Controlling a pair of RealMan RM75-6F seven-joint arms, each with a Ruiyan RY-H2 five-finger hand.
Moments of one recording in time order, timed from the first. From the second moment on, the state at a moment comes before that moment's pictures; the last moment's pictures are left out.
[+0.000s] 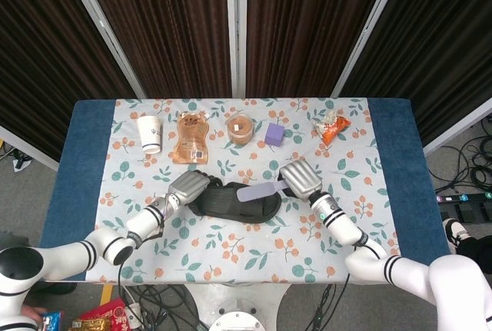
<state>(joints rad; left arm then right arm) -0.92 -1.66 -0.09 -1.15 1.32 0.60 -0.14 0.81 -1.71 0.13 -1.06 -1.38 0.87 0.01</state>
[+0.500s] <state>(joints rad) -0.93 -1.65 -0.09 -1.15 1.33 0.58 -0.16 0.84 -1.71 0.05 -1.03 -1.46 0.78 0.08</state>
